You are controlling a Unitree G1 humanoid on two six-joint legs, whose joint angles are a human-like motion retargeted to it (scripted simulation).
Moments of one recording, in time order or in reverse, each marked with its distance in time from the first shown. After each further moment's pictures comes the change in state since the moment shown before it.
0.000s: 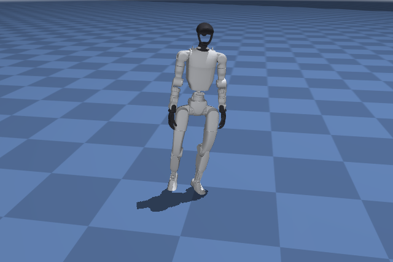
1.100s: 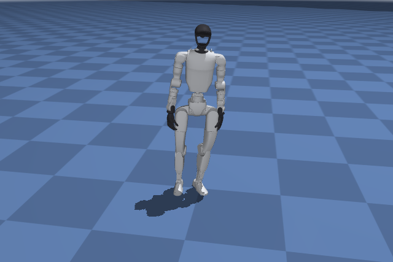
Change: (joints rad) left arm 0.028 -0.035 0.149 -0.176 0.026 0.013 -0.141; right arm 0.009 -0.004 0.092 -0.146 -0.299 -0.068 0.092; waist -0.031 -0.033 -0.010; left_leg -0.070 -0.018 0.156 -0.049 -0.028 -0.047; right_leg -0.006 0.080 0.097 -0.377 -0.120 -0.075
